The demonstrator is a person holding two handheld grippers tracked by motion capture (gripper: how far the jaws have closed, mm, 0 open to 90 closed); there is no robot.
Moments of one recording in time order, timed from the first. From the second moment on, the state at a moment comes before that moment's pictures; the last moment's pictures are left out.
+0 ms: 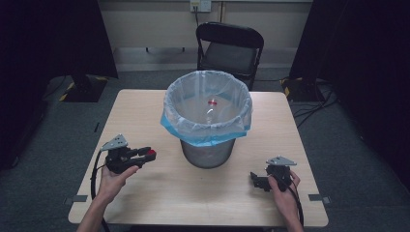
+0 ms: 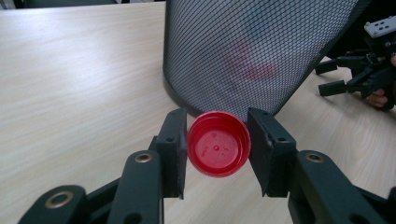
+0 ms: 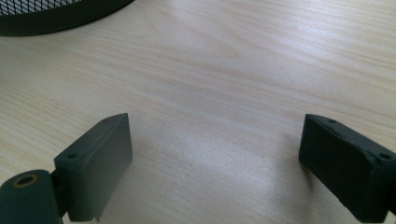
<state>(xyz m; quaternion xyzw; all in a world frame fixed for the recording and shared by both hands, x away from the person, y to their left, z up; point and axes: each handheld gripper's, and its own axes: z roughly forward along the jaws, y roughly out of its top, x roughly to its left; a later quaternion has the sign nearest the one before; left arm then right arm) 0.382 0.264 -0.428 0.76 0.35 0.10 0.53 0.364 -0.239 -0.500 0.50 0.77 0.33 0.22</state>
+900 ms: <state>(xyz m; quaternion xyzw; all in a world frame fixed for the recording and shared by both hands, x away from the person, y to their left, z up) 0.397 0.268 -0.364 0.72 0.33 0.13 0.59 0.364 -0.239 -0.500 0.50 0.77 0.33 0.22</state>
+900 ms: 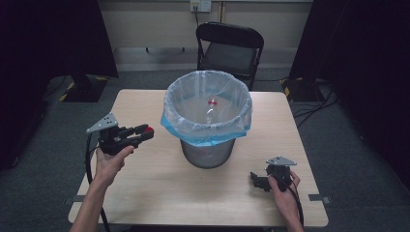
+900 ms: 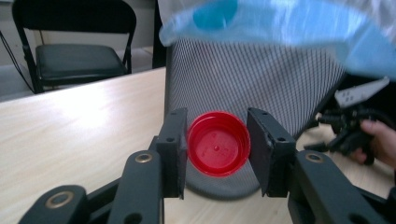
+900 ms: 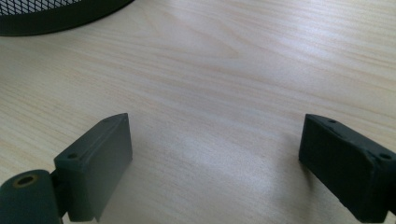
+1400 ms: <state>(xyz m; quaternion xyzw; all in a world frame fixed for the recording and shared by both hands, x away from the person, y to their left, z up) 0.396 0.258 -0.323 0.71 0.31 0.15 0.62 0.364 -0.239 -0.500 0.50 0.77 0.33 0.22</state>
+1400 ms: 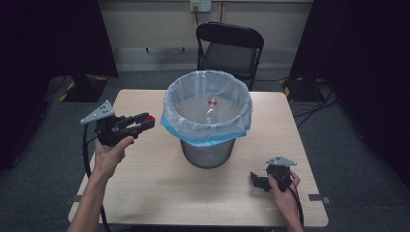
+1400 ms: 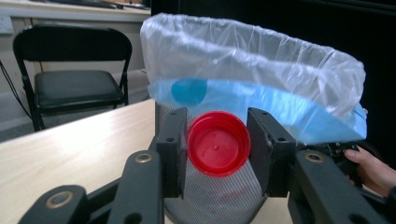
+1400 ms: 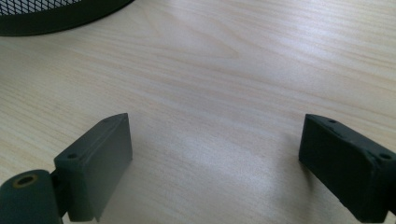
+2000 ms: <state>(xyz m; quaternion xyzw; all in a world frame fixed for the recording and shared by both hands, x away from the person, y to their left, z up) 0.404 0.258 -0.287 0.69 0.30 0.15 0.64 0.364 -0.239 -0.500 0.50 0.77 0.33 0.22</state>
